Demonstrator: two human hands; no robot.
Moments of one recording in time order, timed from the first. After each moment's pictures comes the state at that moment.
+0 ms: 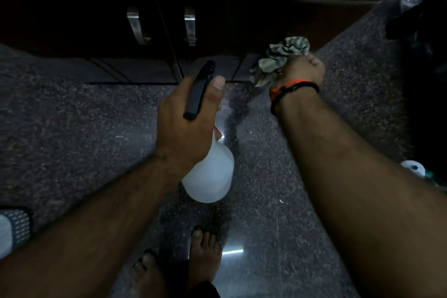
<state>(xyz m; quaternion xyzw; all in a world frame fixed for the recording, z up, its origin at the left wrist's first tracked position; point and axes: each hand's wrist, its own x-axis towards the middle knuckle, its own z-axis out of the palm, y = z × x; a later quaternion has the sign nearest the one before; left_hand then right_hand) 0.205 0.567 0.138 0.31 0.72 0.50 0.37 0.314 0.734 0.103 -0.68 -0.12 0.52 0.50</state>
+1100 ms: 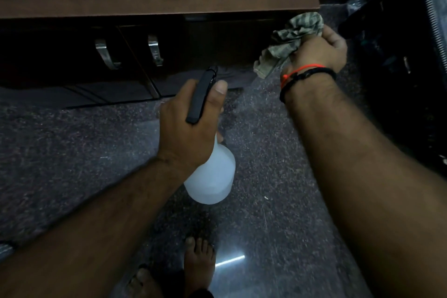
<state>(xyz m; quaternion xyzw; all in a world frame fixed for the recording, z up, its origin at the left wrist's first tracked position) 0.238 0.589 0.172 0.37 0.67 0.51 0.40 0.366 0.769 0.174 -0.65 -0.15 0.41 0.61</state>
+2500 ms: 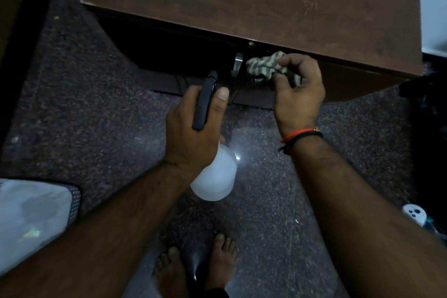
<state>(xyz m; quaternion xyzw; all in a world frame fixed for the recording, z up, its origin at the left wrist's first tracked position) 0.103 0.496 0.201 0.26 0.74 0.55 0.29 0.210 0.642 0.192 -0.50 -0.68 0.34 0.42</state>
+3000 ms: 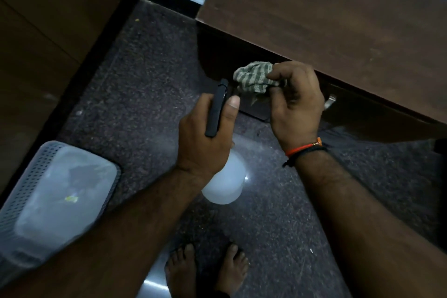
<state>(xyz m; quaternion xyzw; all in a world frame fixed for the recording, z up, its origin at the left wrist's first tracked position) 0.051 0.421 0.232 0.20 0.78 0.57 0.18 0.118 0.567 0.237 -0.30 -0.82 0.31 0.38</state>
